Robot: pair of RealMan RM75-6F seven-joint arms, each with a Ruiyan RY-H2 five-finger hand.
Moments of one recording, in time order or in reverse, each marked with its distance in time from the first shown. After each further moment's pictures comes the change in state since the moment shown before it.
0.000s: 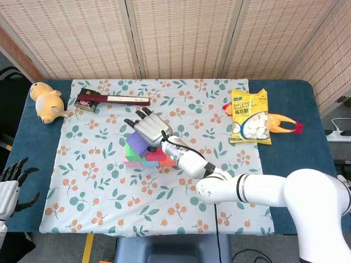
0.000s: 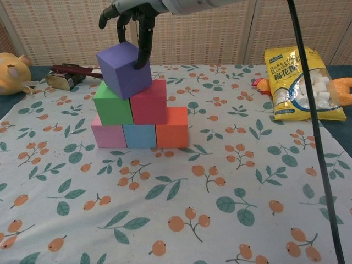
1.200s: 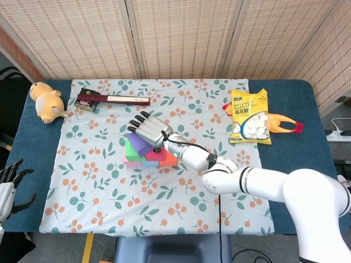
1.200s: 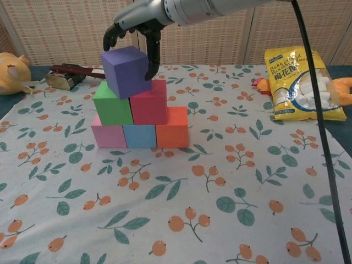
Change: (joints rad) left arm 0.020 0.001 -0.004 0.000 -0.022 0.006 -0.004; right arm -0.031 -0.022 -0.025 0.154 -0.335 -0.188 0.187
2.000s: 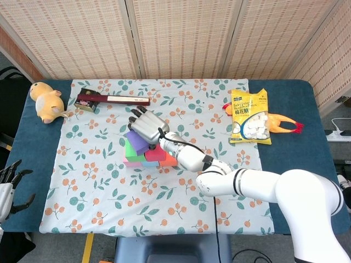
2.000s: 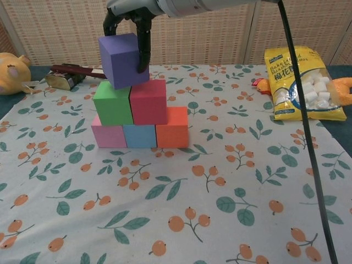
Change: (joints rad) left arm 0.005 -0.012 -0.002 0.023 0.002 -0.001 -0.014; right arm 0.033 -0.021 -0.001 -0.018 0.142 0.121 -0.054
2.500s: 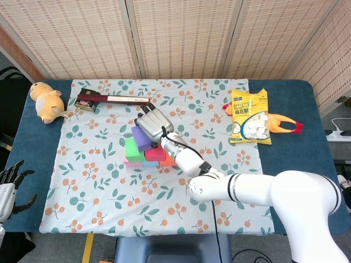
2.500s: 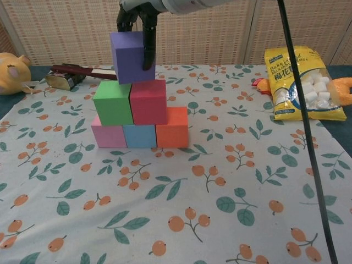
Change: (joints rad) left arm -0.002 -0.005 0.001 0.002 0.004 -0.005 0.001; right arm 0.087 0.016 -0.031 -0.111 0.407 0.150 -0.193
